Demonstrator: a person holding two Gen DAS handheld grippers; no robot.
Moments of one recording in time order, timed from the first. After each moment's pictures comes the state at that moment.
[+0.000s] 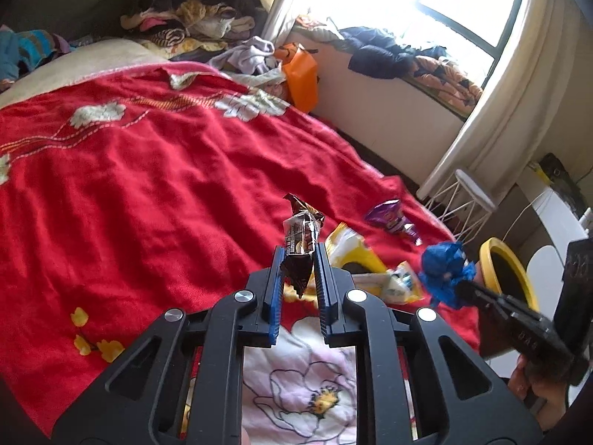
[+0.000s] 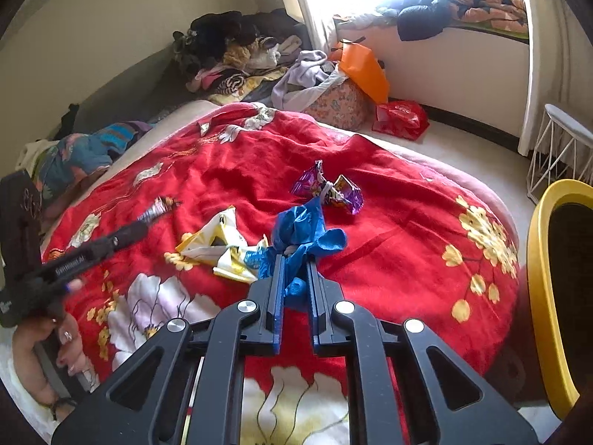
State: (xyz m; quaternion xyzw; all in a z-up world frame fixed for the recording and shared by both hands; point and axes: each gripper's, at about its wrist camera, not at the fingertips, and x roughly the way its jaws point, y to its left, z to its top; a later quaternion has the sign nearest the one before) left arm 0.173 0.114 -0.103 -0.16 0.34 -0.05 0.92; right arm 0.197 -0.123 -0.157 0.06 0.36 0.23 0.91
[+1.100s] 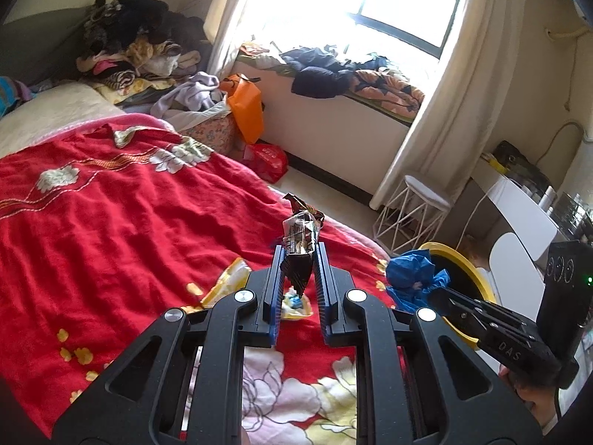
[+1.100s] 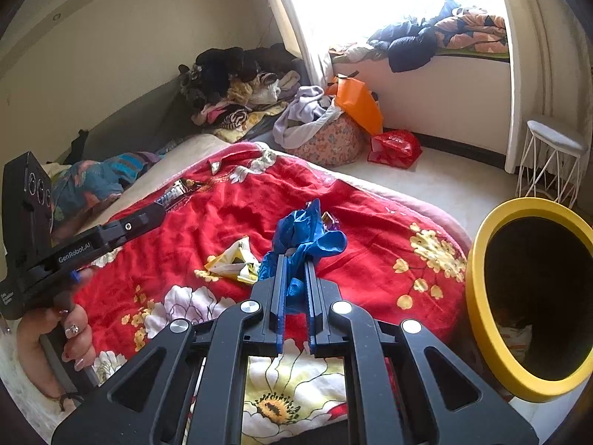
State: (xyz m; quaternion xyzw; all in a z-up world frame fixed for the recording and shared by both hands) left arm 0.149 0.054 -0.041 -0.12 0.29 -0.13 0.94; right arm 0.145 -0.175 -0.100 0.08 0.29 0.22 0.93
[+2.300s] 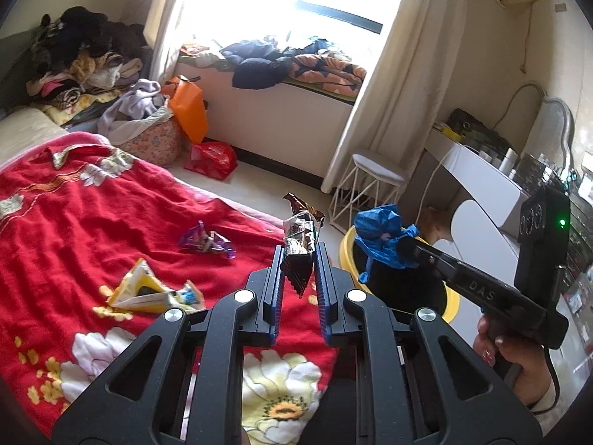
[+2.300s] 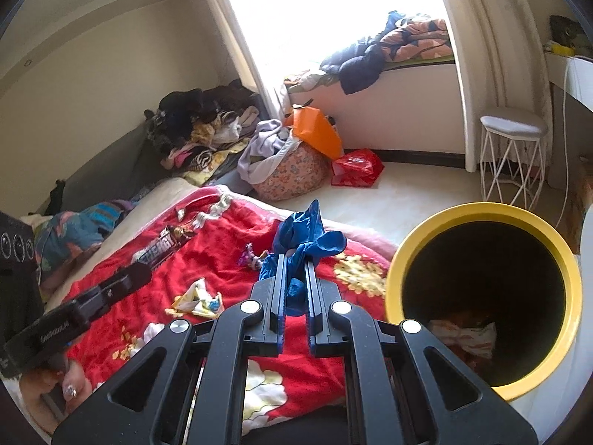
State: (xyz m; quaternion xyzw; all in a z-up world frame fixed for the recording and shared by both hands) left arm 0.137 -0.037 -0.032 -0.08 0.29 -0.22 0.93; right arm 0.136 -0.261 -0.086 0.15 0.26 0.15 0.94
